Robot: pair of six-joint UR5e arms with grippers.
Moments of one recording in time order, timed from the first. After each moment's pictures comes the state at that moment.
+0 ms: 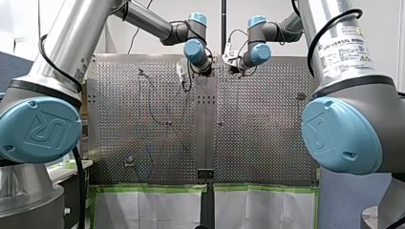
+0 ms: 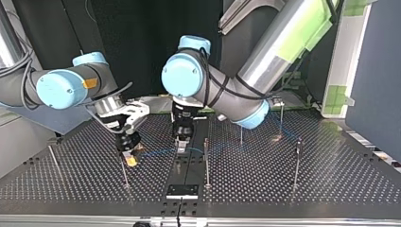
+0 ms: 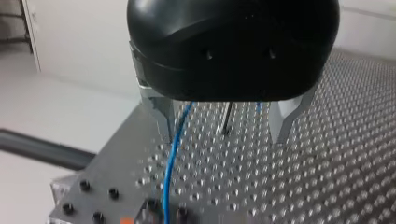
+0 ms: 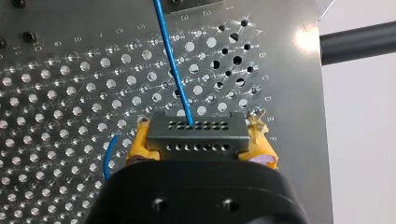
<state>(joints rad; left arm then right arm) -0.56 -1.94 -1.25 -3.15 -1.94 -1.83 2.03 -1.20 1.26 -0.06 1.36 1.78</state>
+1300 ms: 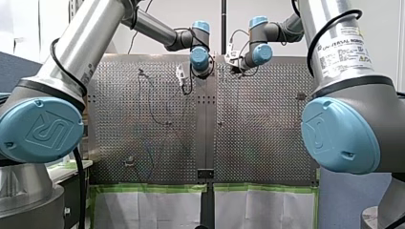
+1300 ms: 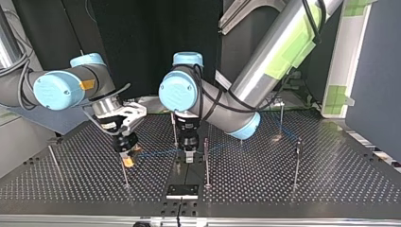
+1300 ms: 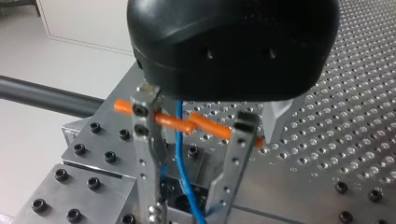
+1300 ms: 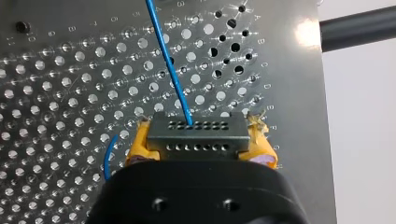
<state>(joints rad) -0.55 -2.02 -1.17 -3.13 -2.07 -1.82 2.02 -1.20 1.26 -0.07 1.35 1.79</state>
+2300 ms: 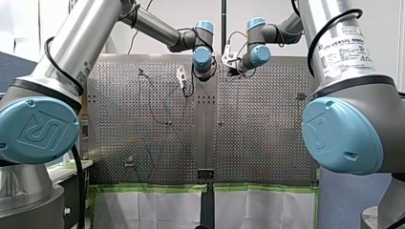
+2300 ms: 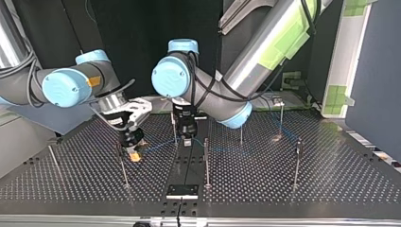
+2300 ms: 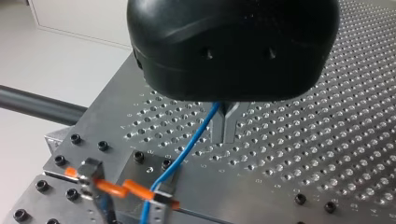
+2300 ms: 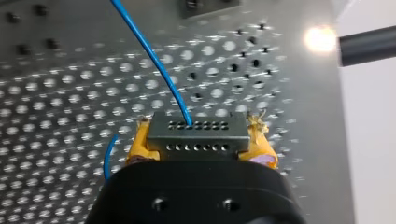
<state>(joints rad) -0.60 -2.00 -1.24 -3.12 -2.14 -1.85 2.04 -1.20 1.29 -0.06 1.36 1.79</state>
